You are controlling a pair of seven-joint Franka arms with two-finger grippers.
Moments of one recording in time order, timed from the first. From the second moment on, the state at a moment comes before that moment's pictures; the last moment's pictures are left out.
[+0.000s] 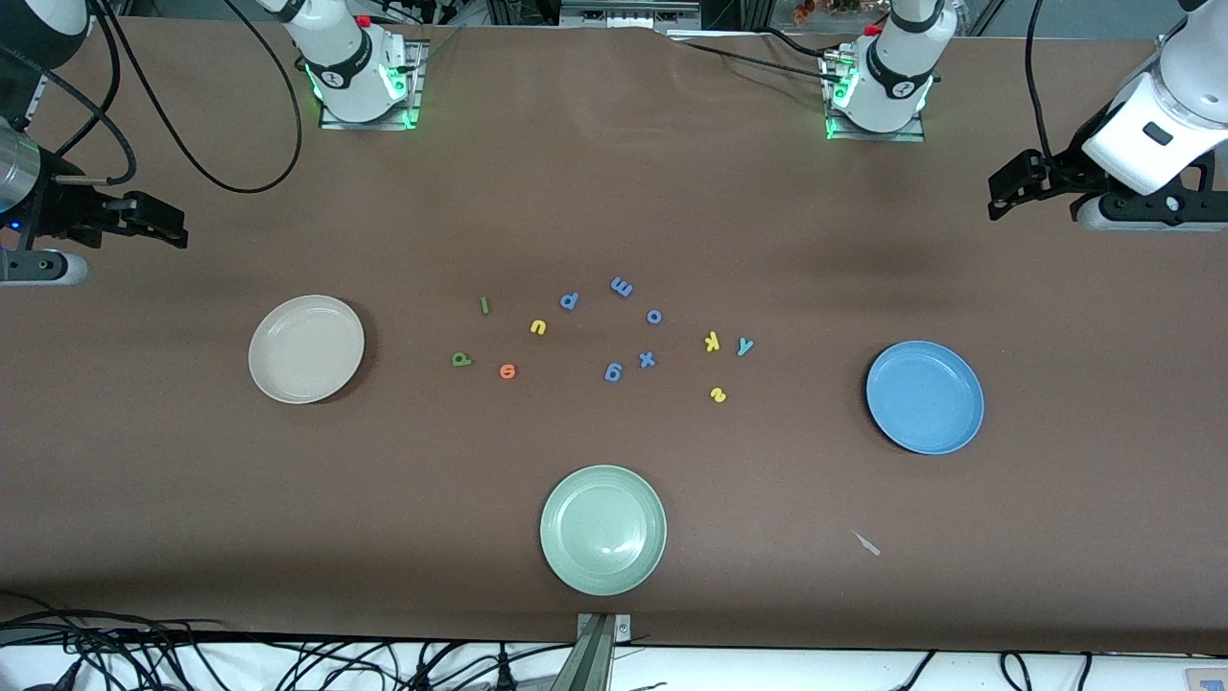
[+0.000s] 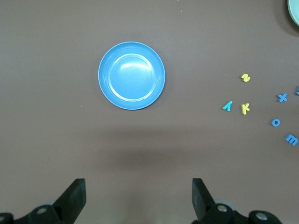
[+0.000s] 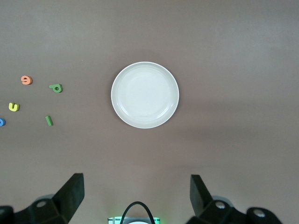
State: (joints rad) left arm -0.08 -0.11 0.00 -1.76 -0.01 1.59 -0.10; right arm 0.03 0.11 0.00 -1.50 -0.05 1.47 0.00
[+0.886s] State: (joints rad) left arm -0.08 -0.11 -0.01 -1.76 -0.01 1.59 -0.10; right arm 0.03 0.11 0.00 -1.50 -0.05 1.49 0.00
